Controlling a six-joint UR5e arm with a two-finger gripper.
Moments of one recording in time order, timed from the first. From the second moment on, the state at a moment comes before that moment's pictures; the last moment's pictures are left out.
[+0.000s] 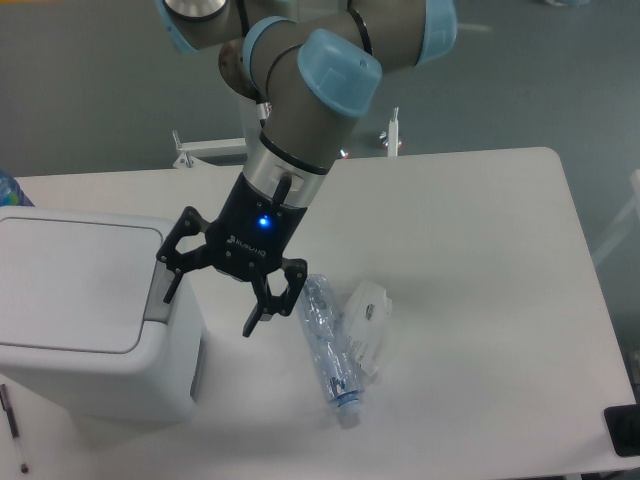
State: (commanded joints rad) arm 2.36 -1.81 -1.55 -0.94 0.91 0.40
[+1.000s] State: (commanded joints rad) arm 2.36 -1.81 -1.57 -0.94 0.91 0.40
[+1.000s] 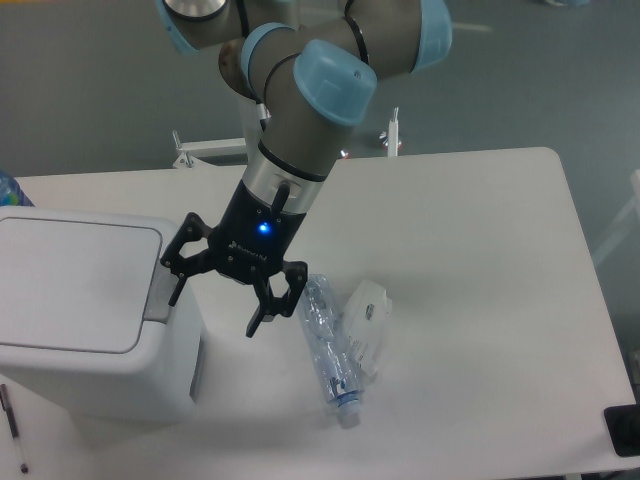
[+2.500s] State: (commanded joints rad) arm 2.34 -1.81 -1.58 -0.92 0.91 0.39
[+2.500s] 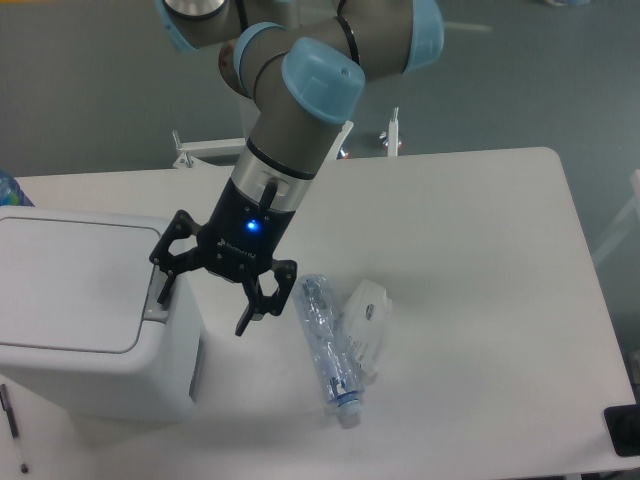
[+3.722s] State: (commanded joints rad) arm 2.42 -1.90 -1.41 -0.87 0.91 0.43
